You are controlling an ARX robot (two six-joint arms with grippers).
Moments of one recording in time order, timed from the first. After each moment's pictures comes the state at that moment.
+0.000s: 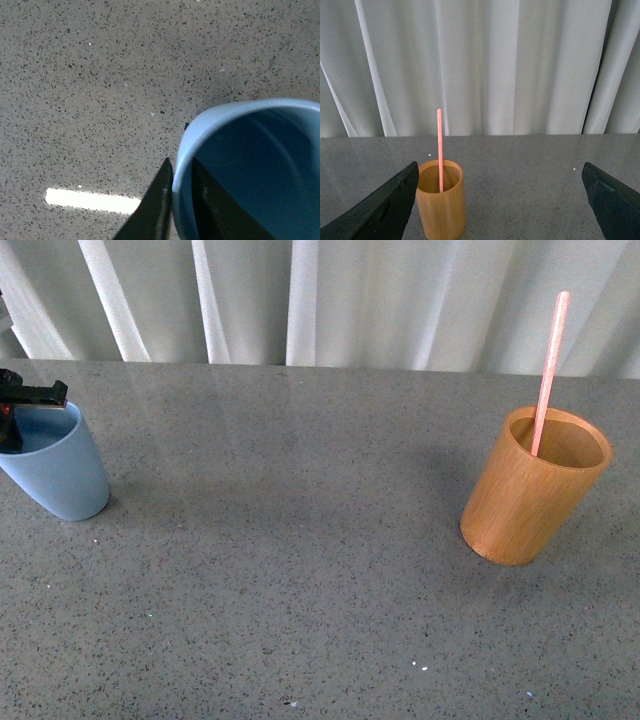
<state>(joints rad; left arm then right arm) 0.09 1.98 1.18 -0.27 -0.10 0.07 0.00 0.00 0.02 0.00 0.00 0.00</state>
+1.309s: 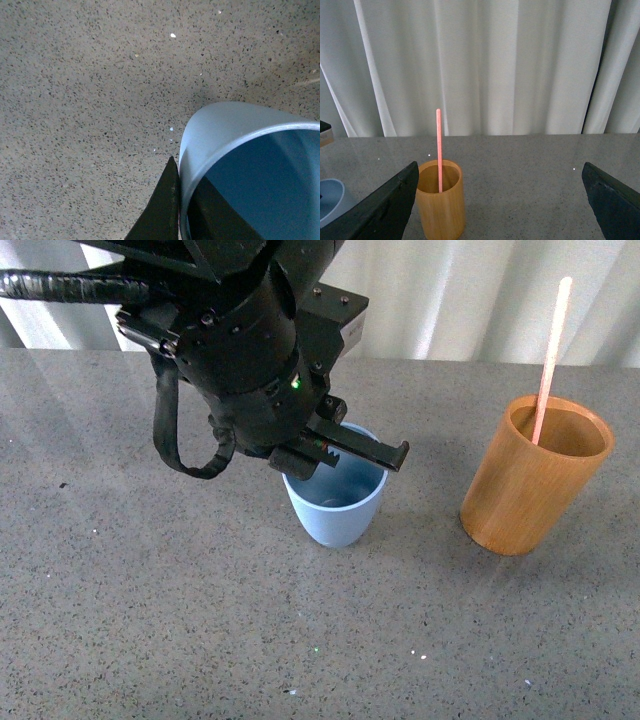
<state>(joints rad) -0.53 2.00 1.24 -0.27 -0.13 0.00 0.00 0.00 0.02 0.00 0.00 0.00</state>
